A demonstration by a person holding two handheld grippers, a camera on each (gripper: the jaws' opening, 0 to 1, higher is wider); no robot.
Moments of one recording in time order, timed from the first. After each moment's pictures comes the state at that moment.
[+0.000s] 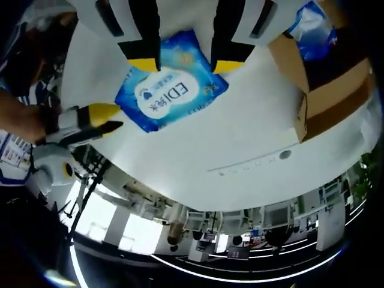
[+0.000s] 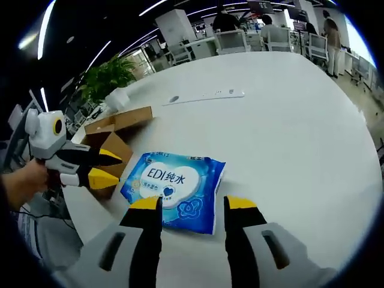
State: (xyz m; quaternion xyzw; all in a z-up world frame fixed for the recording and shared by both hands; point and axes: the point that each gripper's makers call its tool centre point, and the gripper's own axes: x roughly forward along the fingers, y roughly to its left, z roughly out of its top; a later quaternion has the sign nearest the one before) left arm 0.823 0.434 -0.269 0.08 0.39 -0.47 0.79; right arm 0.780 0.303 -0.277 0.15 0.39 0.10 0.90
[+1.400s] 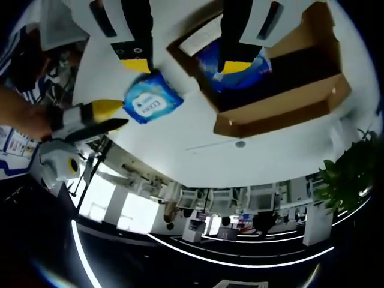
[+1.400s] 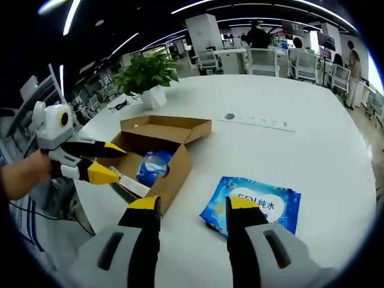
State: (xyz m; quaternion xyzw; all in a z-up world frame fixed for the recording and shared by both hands) left arm 0.827 0.588 -0.198 0.03 0.33 -0.46 0.82; right arm 0.799 0.457 -0.201 0.07 0.36 0.16 0.92
